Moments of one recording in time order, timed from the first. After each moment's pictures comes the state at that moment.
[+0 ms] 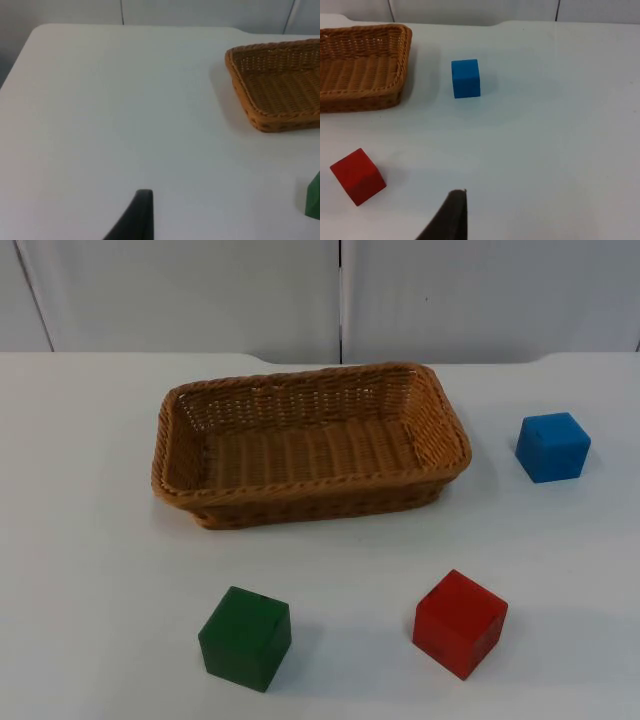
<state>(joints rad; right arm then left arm) 0.10 0.09 -0.56 -0.02 1.05 0.00 0.05 0.03 -0.53 -0.08 1.06 0.01</state>
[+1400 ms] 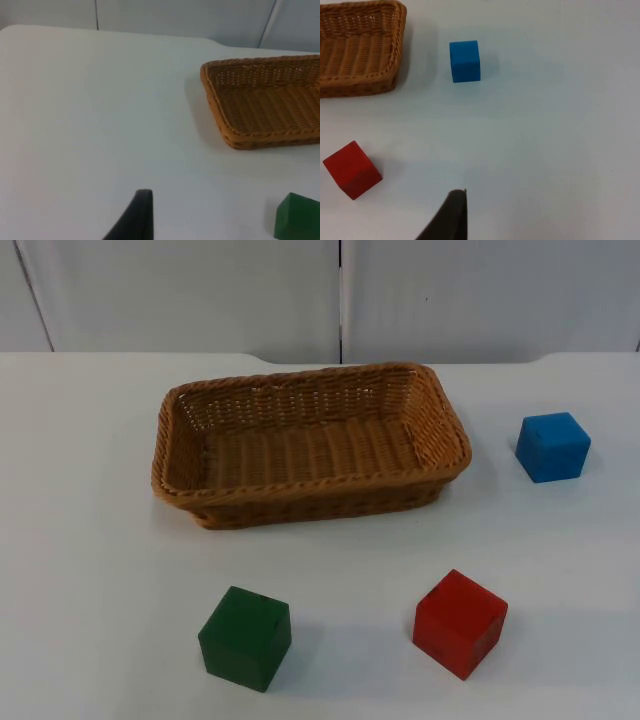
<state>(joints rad) 0.10 0.33 -0.61 -0.02 0.97 0.00 0.05 0.16 -0.53 -0.18 0.93 0.02</state>
